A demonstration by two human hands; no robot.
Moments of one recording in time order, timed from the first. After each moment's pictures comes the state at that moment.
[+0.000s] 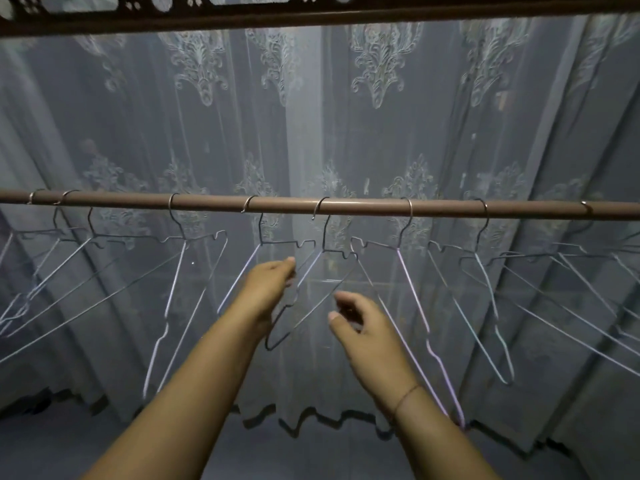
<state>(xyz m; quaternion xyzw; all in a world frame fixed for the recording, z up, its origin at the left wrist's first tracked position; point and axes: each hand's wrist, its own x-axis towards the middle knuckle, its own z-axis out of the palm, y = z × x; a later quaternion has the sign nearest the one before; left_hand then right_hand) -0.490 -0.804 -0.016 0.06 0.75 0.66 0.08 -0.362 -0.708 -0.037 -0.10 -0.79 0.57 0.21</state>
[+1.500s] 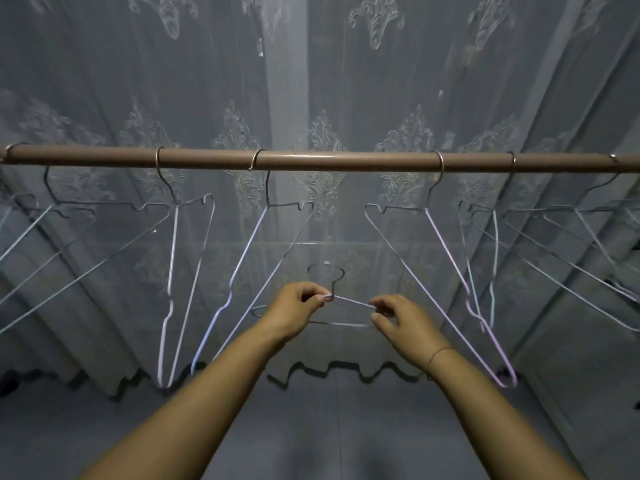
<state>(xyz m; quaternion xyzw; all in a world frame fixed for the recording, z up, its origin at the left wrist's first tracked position) -0.495 -0.822 -0.104 0.25 0.81 0.50 0.18 -0.382 -0.663 -0.118 -0.20 -0.92 0.32 0.10</state>
